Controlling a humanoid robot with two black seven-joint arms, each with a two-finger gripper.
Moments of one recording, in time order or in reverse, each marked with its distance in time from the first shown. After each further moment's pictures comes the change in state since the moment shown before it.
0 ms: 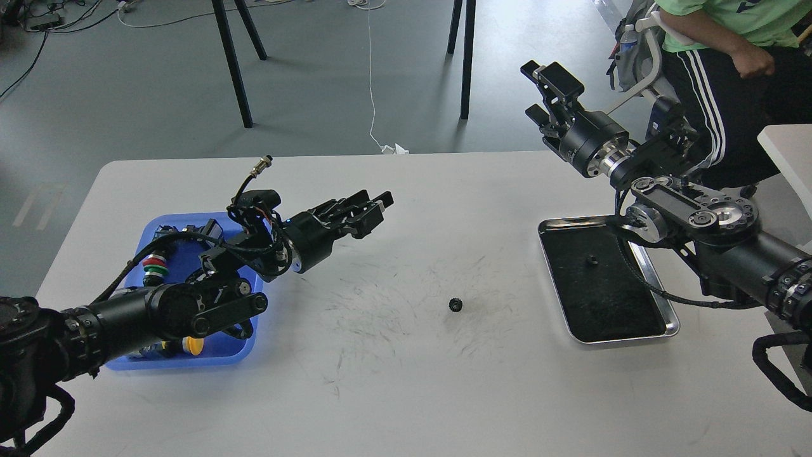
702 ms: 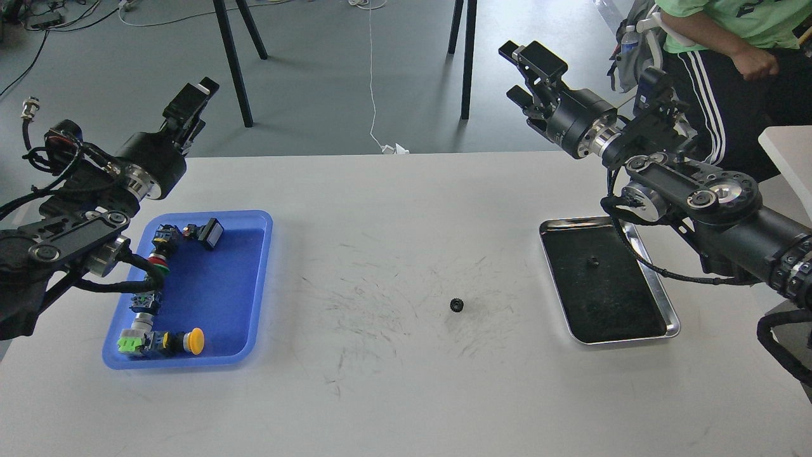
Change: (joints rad) left arm 0.004 0.347 -0.247 -0.062 -0.514 -0.173 0.000; right arm 0.086 -0.003 -0.070 0.026 0.003 0.042 0.000
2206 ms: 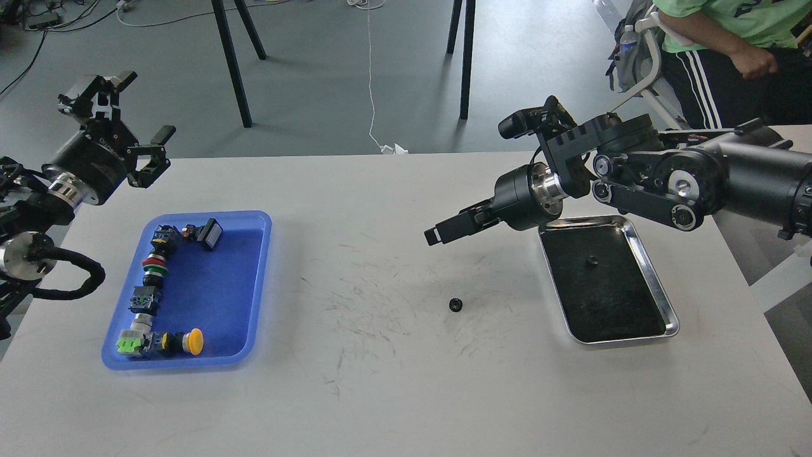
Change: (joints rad) left arm 0.078 0.047 -0.086 0.178 -0.623 -0.638 0.000; right arm 0.353 0.011 -0.574 0.306 -0.706 0.358 0.000
